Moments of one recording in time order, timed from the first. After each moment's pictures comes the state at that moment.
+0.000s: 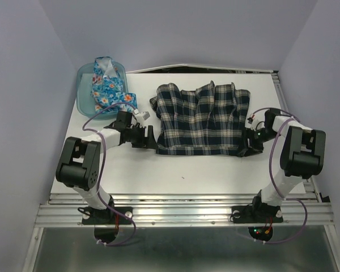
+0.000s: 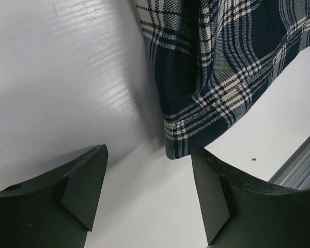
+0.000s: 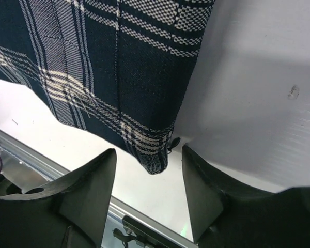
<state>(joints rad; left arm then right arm) -0.24 1.62 0.82 -0.20 0.57 -0.15 -0.22 1.75 1.05 -0.83 -0.53 -0.18</state>
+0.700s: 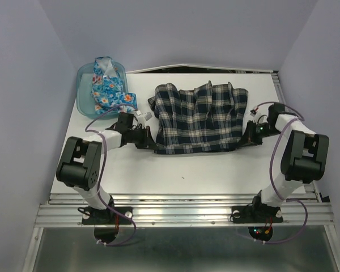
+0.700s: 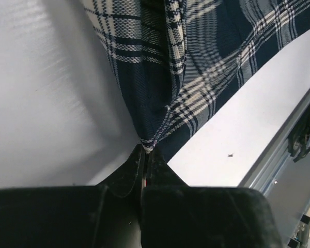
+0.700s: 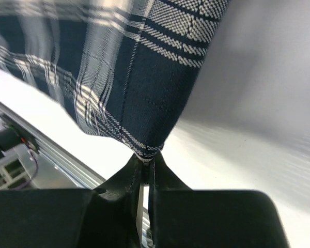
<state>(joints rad) -0.26 1.67 0.78 -0.08 0.69 -0.22 -0.23 1.73 1.05 -0.80 -0.68 -0.12</state>
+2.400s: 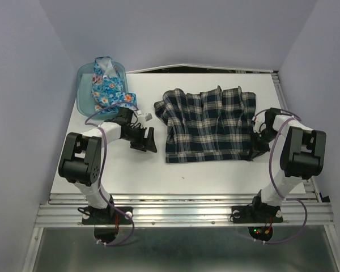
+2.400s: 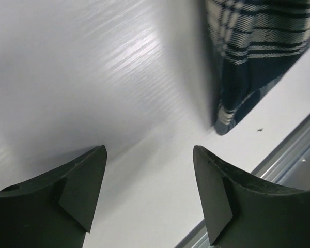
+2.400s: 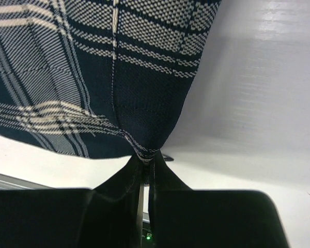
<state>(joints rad) -0.24 1.70 0.96 -0.49 0.58 0.00 -0.22 1.74 1.07 -0.90 -0.27 -0.19</state>
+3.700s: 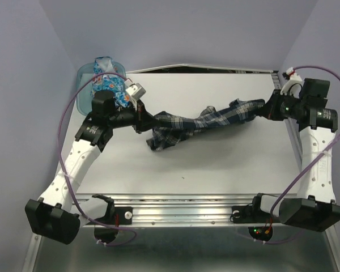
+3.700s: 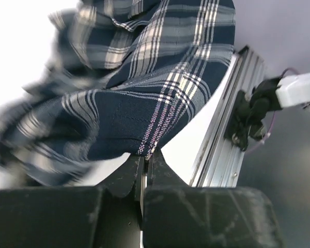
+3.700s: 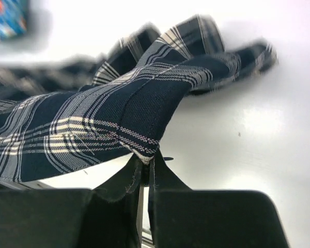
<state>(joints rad) -0.34 1.13 1.04 -0.34 0.84 -0.12 -0.23 1.19 1.37 -0.96 -0.56 -0.03</state>
